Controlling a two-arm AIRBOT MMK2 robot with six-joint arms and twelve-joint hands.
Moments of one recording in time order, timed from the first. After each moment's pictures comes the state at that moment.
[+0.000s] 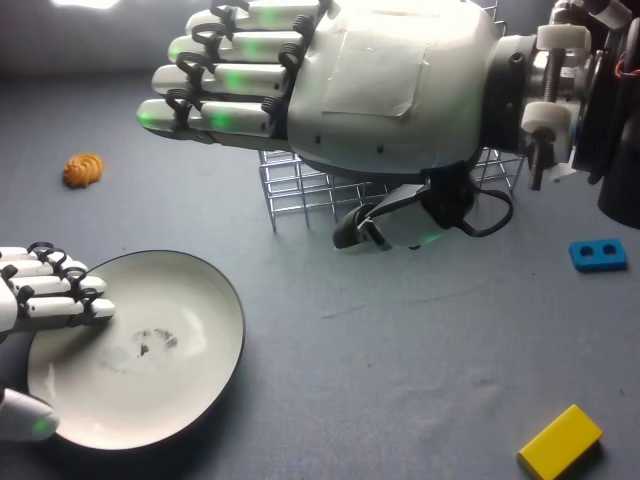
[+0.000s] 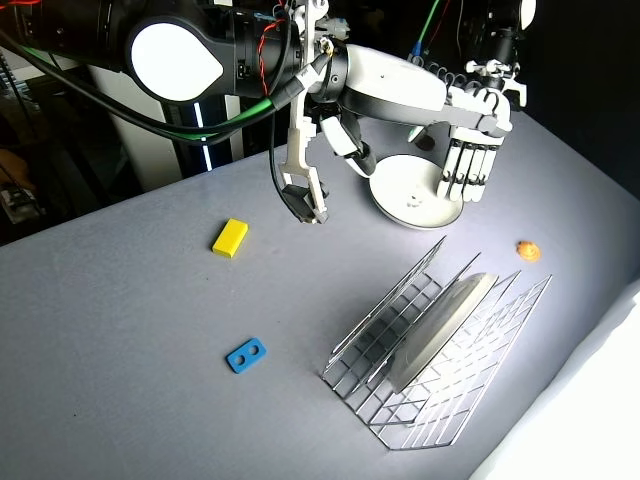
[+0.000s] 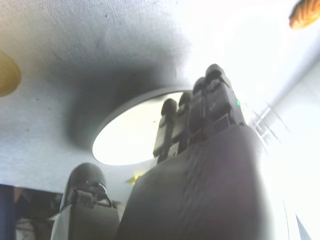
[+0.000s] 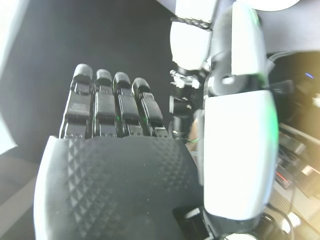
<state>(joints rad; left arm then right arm) 1.14 -0.73 1.16 0.81 -0.52 0.21 -0.12 -1.08 0.84 -0.24 0.23 -1.18</state>
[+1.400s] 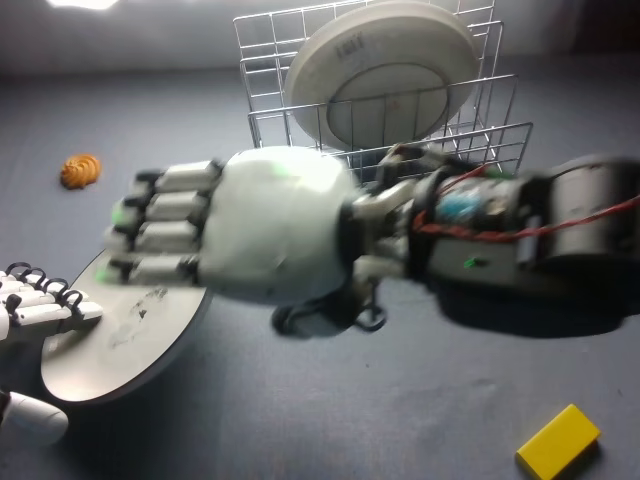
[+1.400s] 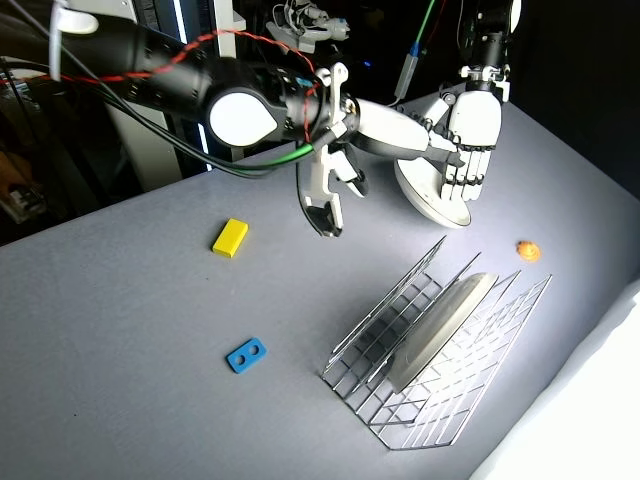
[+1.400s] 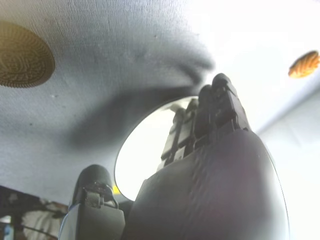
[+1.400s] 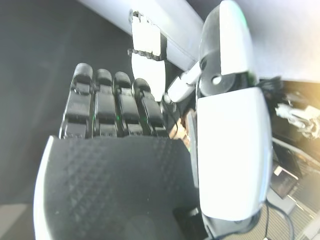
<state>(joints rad) 1.21 -0.73 1.10 0.65 -0.41 0.19 -0.29 -1.38 1.03 -0.24 0.24 -1.30</state>
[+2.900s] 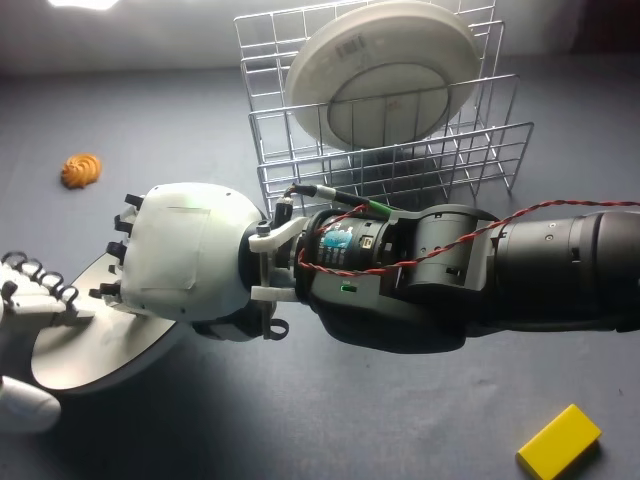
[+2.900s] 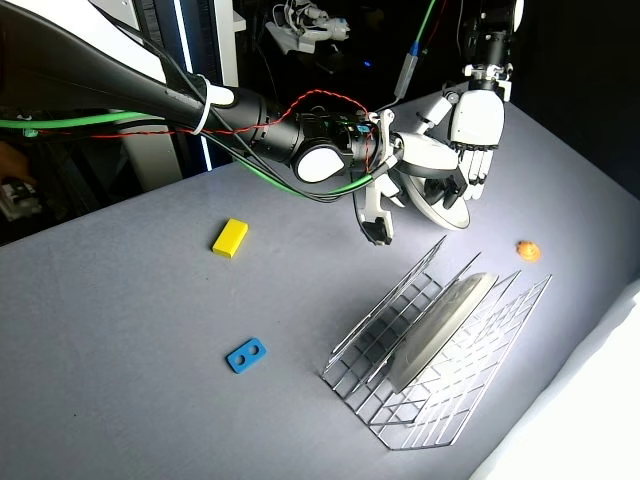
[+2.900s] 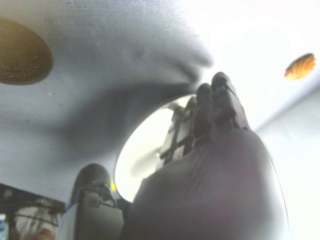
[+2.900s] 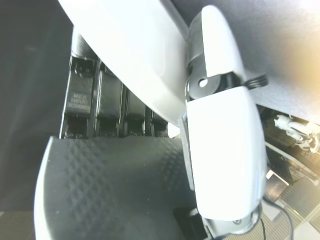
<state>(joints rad) 1.17 -0.71 1.13 0.62 -0.47 0.20 -0.35 -1.70 1.33 -0.20 0.34 -1.38</state>
